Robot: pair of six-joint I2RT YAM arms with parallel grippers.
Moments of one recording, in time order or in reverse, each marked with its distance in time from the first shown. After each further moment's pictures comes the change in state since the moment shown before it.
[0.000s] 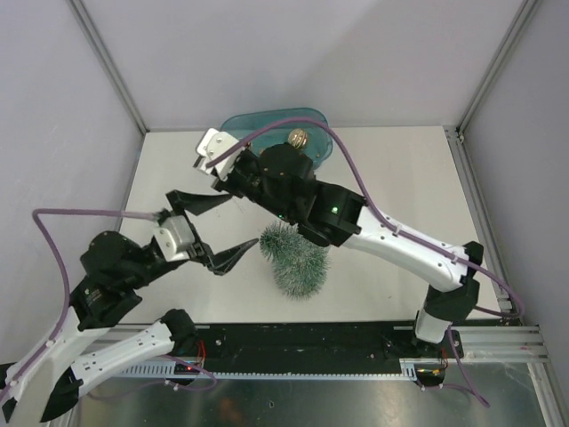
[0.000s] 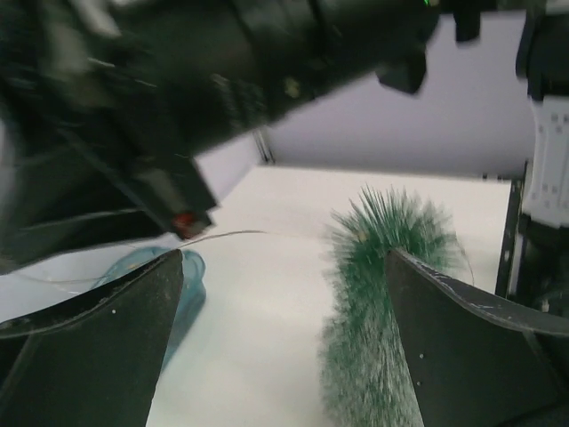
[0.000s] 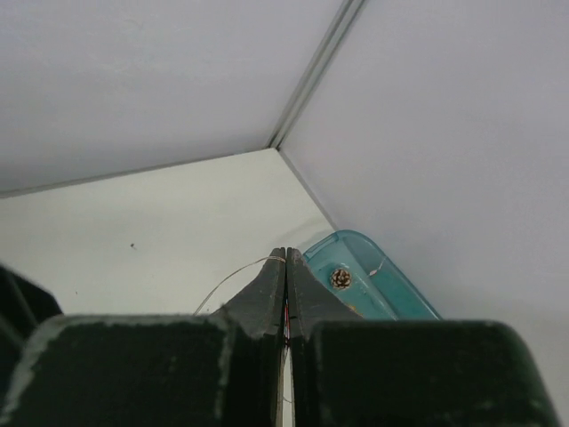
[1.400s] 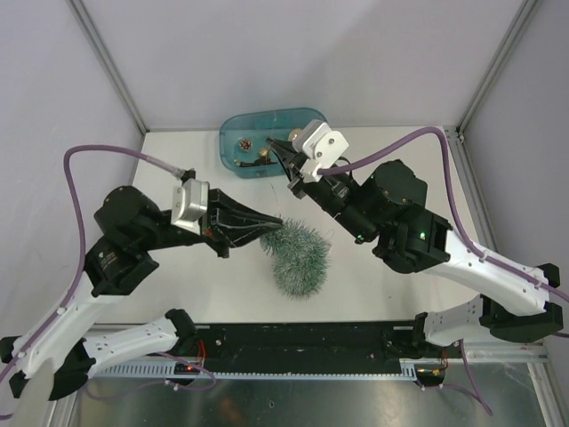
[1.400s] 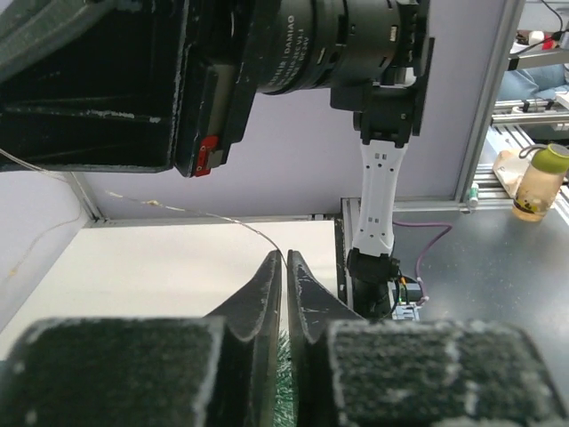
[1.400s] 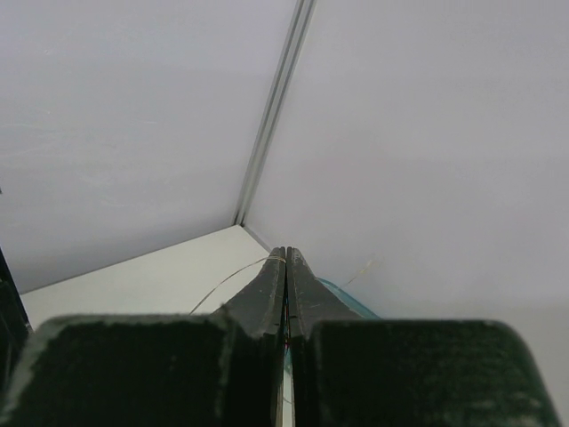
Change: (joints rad) left arm 0.009 0.314 0.327 0.032 0.401 -0.280; right arm 0.058 -0.414 -0.320 0.235 0.106 -0.010
